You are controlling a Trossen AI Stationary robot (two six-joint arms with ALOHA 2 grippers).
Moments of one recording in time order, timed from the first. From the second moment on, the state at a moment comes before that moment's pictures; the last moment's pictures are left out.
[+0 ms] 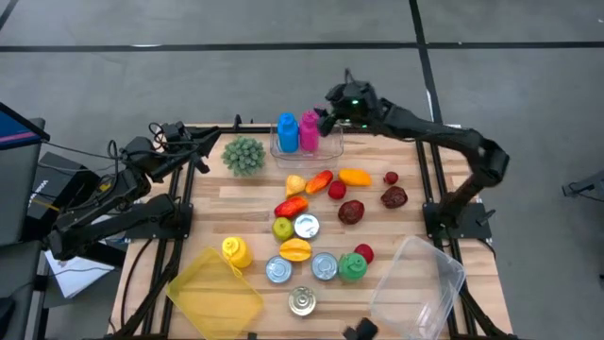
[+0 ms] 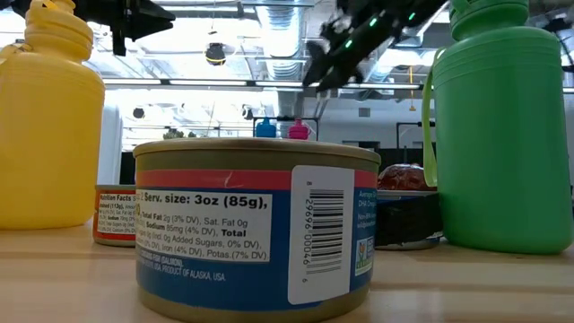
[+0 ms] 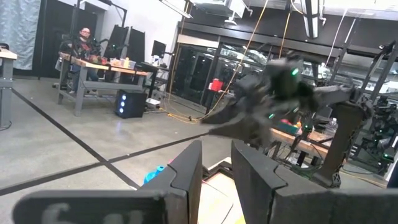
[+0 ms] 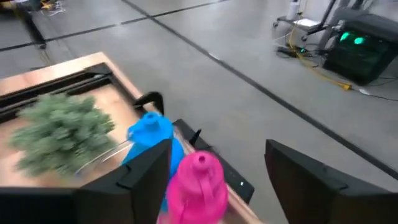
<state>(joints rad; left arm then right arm) 0.63 0.43 0.51 0.09 0.01 -0.27 -0.51 1.60 1.38 -0.20 0.19 0.02</state>
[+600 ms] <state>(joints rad) 0.63 0.43 0.51 0.09 0.01 -0.27 0.05 1.12 1.38 -0.86 -0.07 0.25</state>
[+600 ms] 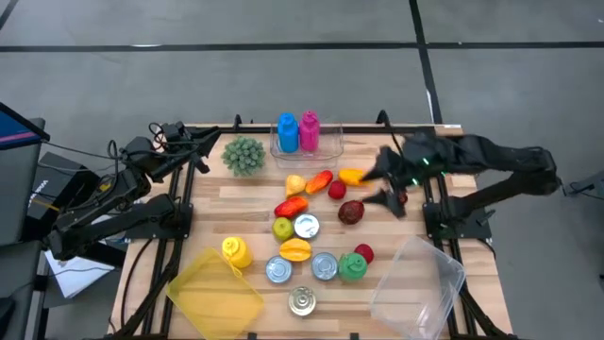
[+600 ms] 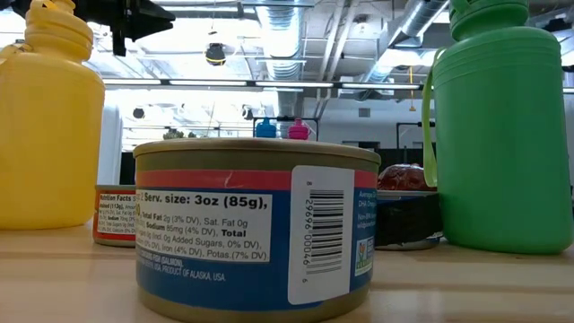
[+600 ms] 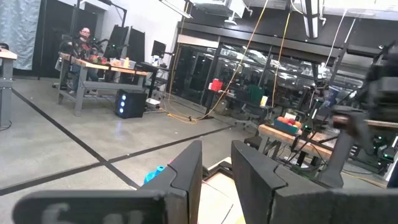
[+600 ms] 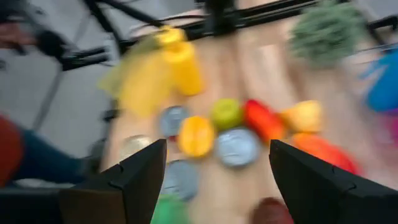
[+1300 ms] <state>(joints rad) 0.63 0.43 0.51 0.09 0.01 -0.27 0.57 1.19 1.15 -0.67 0.31 0.54</state>
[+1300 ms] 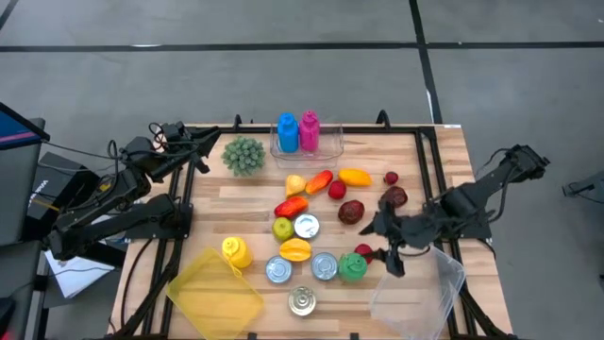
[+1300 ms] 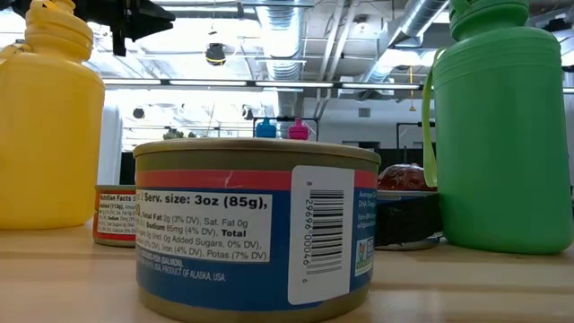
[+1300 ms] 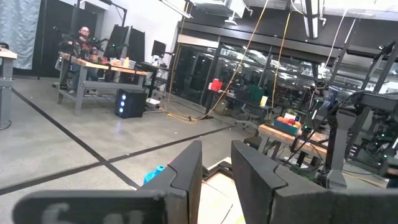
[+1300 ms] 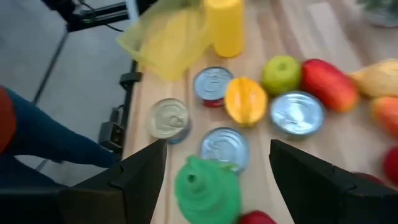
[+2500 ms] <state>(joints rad) 0.63 0.43 0.51 0.08 0.01 -0.27 0.64 1.30 0.91 -0.33 0.34 0.55</state>
